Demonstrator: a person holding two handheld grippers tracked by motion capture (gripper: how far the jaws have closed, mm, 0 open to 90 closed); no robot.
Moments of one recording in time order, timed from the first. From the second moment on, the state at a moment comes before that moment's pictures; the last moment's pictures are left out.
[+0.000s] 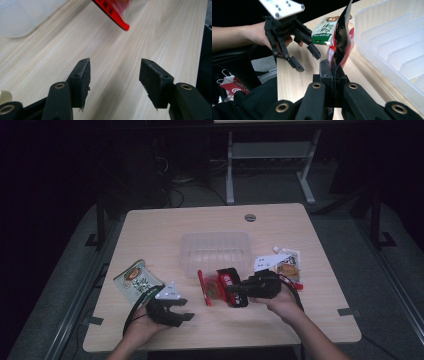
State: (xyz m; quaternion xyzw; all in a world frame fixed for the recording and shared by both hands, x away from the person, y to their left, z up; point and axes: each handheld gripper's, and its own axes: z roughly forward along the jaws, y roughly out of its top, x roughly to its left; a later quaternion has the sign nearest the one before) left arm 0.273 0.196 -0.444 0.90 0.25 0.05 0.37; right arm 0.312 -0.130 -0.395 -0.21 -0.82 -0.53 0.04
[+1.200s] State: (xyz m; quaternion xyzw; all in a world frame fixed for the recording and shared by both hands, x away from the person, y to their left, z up) left arm 0.273 0.196 -0.448 0.90 0.24 0.05 0.36; right arm 0.360 -0.157 -0.345 -0.24 -0.80 -0.56 -0.04
